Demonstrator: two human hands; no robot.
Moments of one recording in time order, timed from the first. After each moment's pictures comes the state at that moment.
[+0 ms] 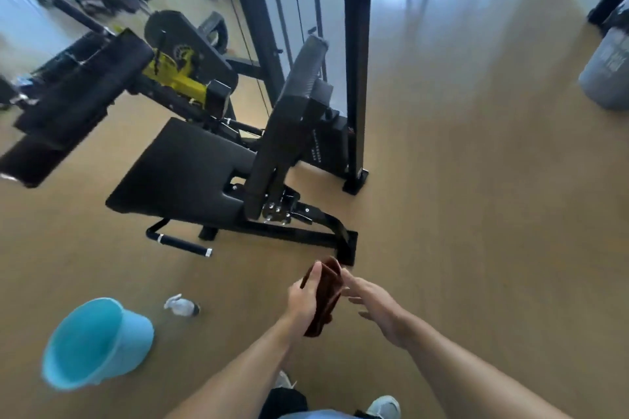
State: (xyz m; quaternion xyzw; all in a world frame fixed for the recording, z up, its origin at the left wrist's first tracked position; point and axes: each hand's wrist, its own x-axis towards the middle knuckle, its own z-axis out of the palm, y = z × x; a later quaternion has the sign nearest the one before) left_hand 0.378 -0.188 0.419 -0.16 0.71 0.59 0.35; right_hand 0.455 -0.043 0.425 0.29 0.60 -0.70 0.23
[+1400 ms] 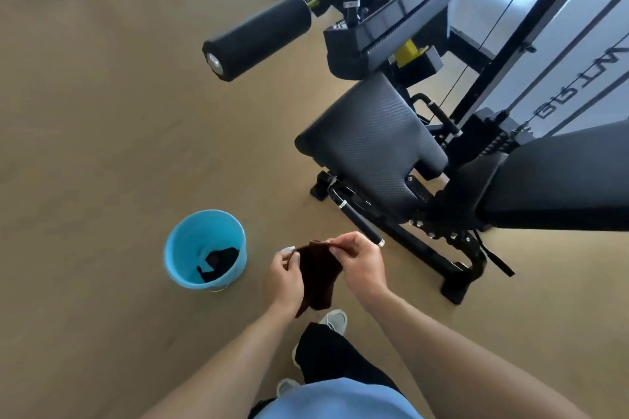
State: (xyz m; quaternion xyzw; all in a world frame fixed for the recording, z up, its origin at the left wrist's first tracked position) left_hand 0.159 -0.696 0.379 -0.32 0.76 0.55 0.13; right_hand 0.143 -0.550 0.399 0.20 0.77 -0.60 0.11
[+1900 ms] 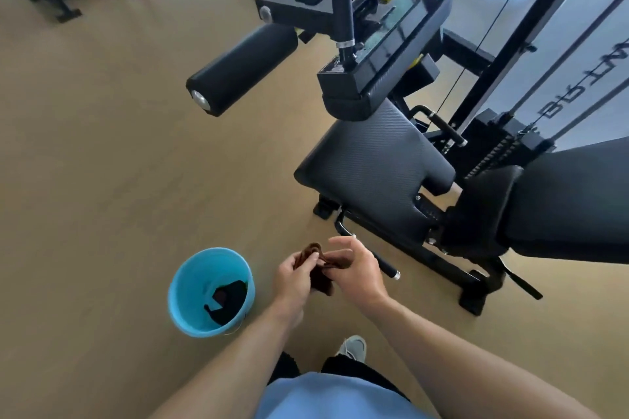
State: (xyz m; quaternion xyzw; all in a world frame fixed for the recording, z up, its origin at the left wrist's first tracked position) left_hand 0.029 -0.712 0.395 -0.34 0.62 0.68 0.21; right_hand 0.038 -0.579 0.405 0.18 0.75 -0.62 0.15
